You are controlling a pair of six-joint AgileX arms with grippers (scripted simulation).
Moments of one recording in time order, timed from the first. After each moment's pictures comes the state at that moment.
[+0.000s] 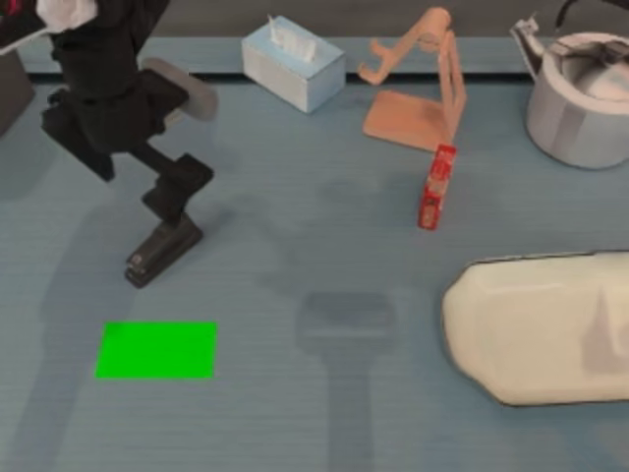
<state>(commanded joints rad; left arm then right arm) -0.27 2.14 1.77 -1.21 0.00 0.44 0.00 0.00 0.00 0.00 0.00 0.00</state>
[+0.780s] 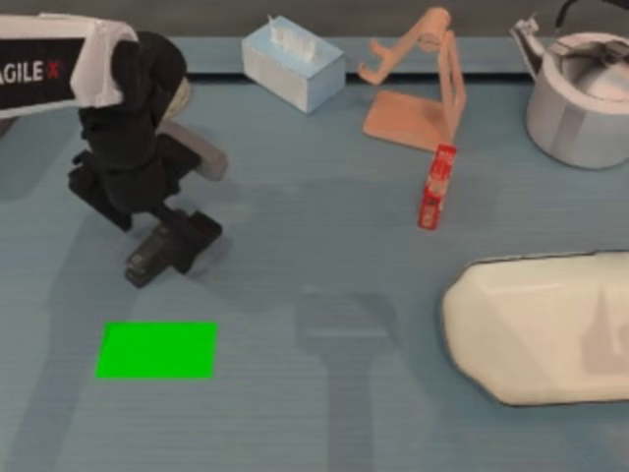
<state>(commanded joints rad) -0.27 2.21 1.57 -0.93 0.00 0.44 0.00 0.00 0.00 0.00 0.00 0.00</state>
